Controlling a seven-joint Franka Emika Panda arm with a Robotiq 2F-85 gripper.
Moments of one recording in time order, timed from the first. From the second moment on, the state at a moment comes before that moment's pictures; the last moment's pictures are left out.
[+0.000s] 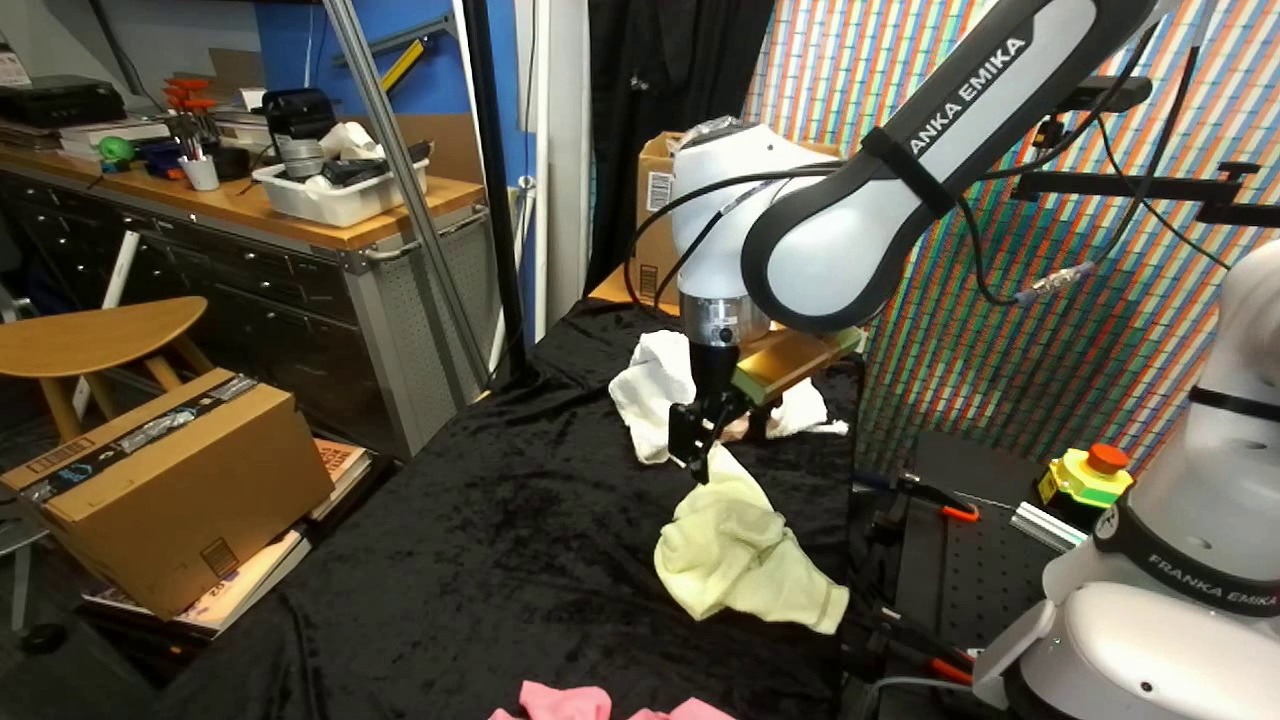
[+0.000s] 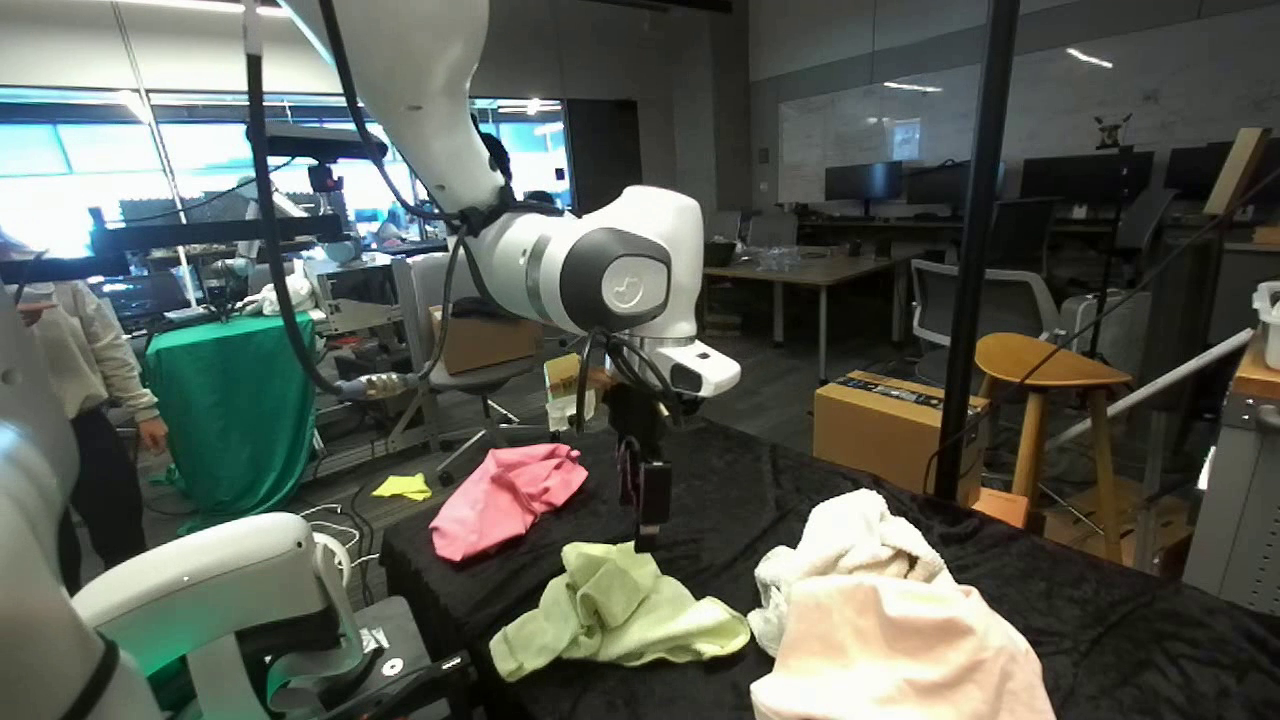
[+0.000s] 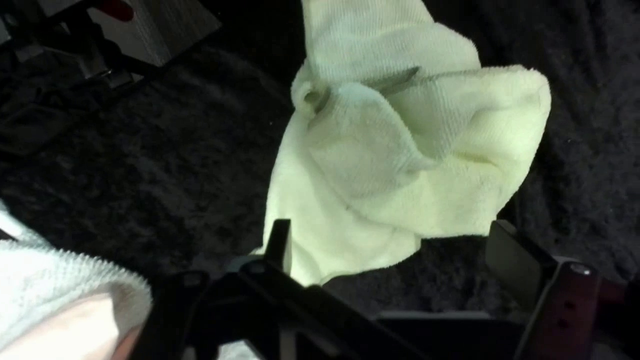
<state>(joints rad) 0.12 0.06 0.10 -2.50 0.04 2.41 0.55</state>
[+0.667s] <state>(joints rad) 0.14 0.15 0.12 -2.60 0.14 2.52 0.48</state>
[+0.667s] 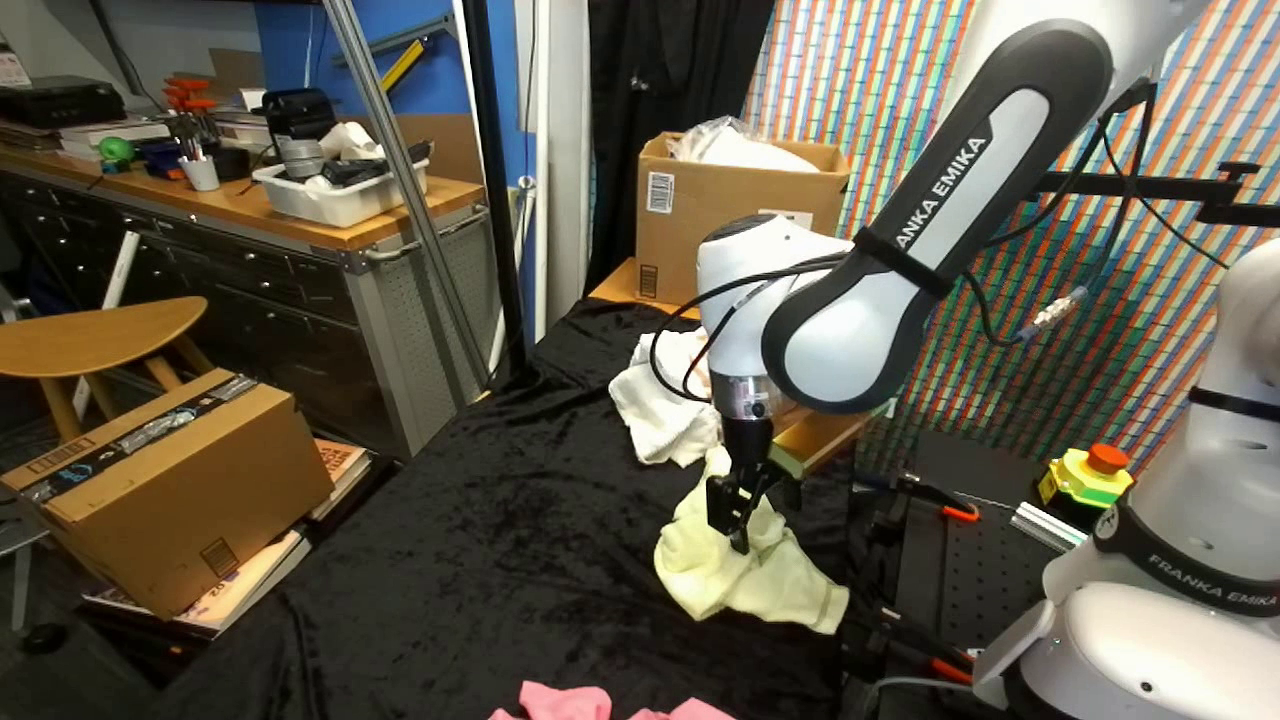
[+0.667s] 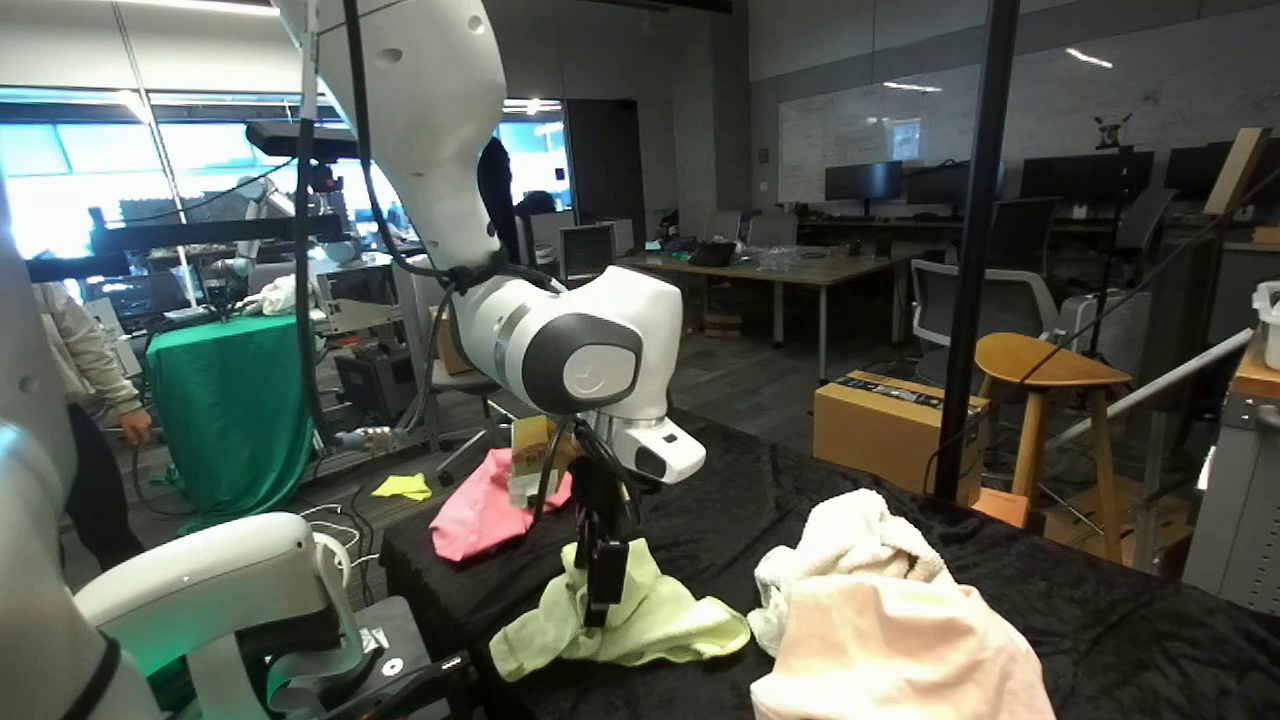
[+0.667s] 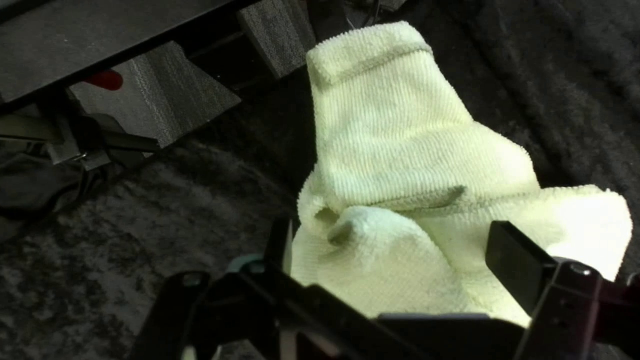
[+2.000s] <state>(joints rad) 0.13 0.22 0.19 -2.62 0.52 2.64 0.08</state>
